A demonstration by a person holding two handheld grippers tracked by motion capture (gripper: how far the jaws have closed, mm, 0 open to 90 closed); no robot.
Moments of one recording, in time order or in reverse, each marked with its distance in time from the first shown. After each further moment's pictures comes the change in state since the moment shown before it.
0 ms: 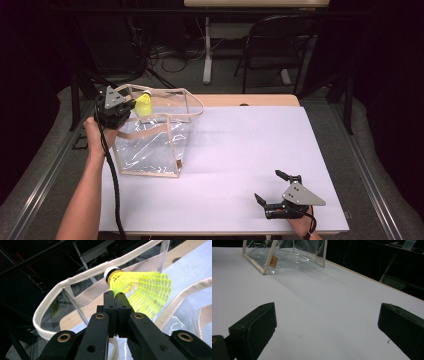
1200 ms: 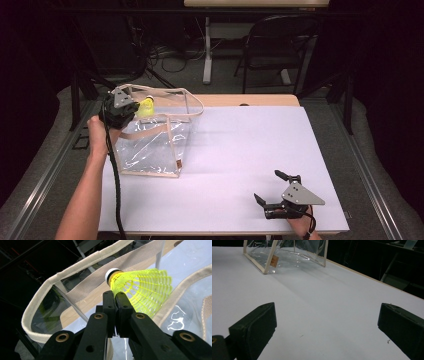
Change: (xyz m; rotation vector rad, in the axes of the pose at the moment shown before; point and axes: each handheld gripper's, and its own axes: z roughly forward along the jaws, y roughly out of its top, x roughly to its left) left arm -0.007 0.005 0.008 0.094 -0.004 0.067; right arm 0.000 0.000 0.001 0.006 0.006 0.003
